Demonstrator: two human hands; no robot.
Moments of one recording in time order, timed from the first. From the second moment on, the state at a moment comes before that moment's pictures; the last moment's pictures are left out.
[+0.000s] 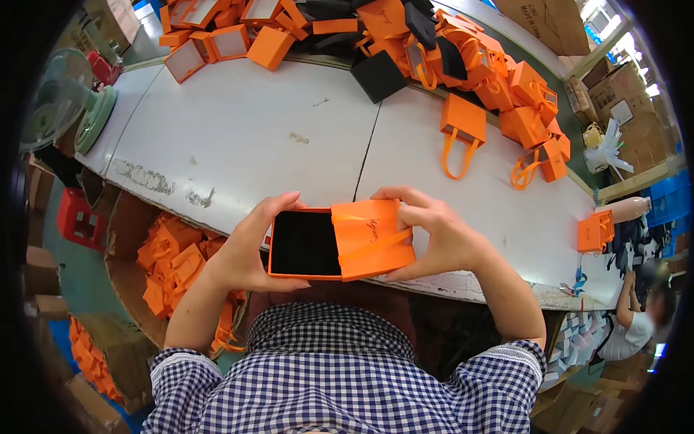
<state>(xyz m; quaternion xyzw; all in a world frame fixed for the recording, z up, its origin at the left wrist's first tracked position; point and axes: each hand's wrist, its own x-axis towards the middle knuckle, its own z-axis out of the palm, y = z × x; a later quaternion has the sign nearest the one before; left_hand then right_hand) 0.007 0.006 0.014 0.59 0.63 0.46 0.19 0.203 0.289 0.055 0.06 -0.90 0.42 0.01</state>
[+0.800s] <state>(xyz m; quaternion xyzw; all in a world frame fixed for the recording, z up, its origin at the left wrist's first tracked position) -0.148 0.031 0.038 0.43 0.89 0.14 -0.01 0.013 0.369 -0.006 -0.19 -0.94 -0.03 0.28</state>
